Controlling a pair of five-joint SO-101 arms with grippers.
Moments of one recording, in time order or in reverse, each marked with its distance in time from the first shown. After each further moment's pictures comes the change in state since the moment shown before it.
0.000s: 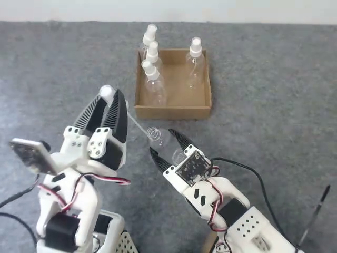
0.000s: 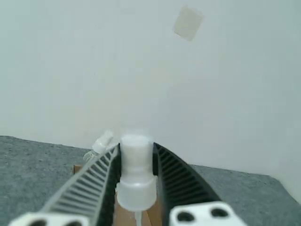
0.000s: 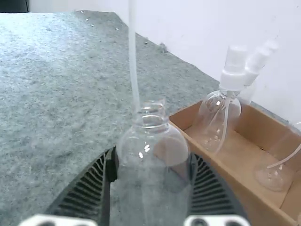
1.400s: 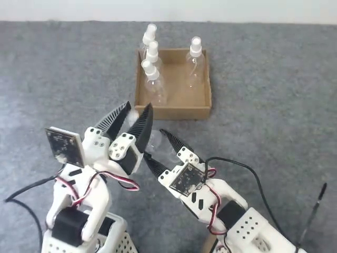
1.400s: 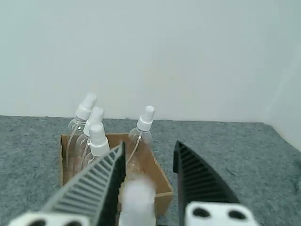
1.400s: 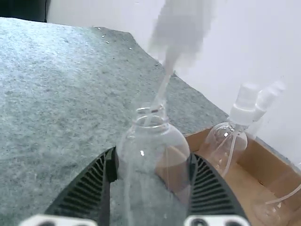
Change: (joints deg) left arm 6.9 0.0 4.8 2.9 -5.6; right arm -3.6 0.0 -0.1 -4.5 6.1
